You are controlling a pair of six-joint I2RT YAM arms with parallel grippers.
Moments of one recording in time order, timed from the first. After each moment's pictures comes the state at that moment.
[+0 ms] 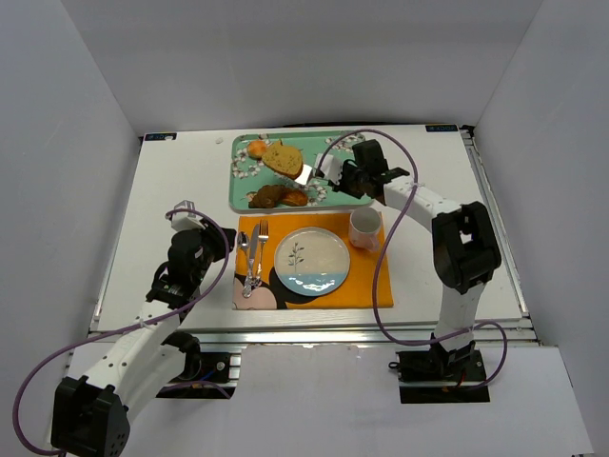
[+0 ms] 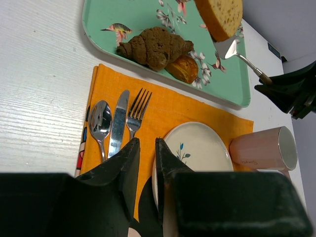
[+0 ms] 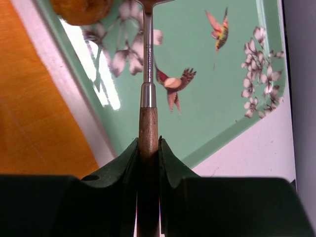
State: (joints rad) left arm -0.31 0.79 0.40 0.08 -0.12 -0.70; right arm 0.46 1.92 1.44 -0.24 -0.21 -0.89
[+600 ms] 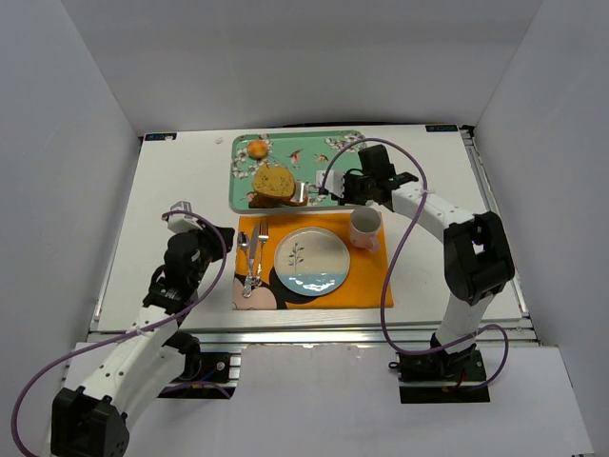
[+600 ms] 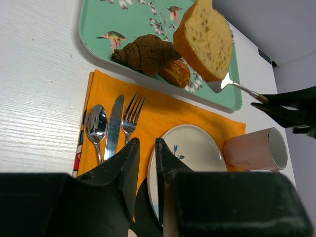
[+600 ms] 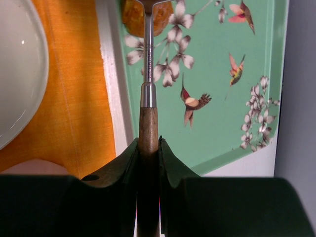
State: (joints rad) left arm -0.31 0.74 0.40 0.07 -0.12 -0.70; right arm 0.46 1.80 1.33 -0.30 -0.38 -1.11
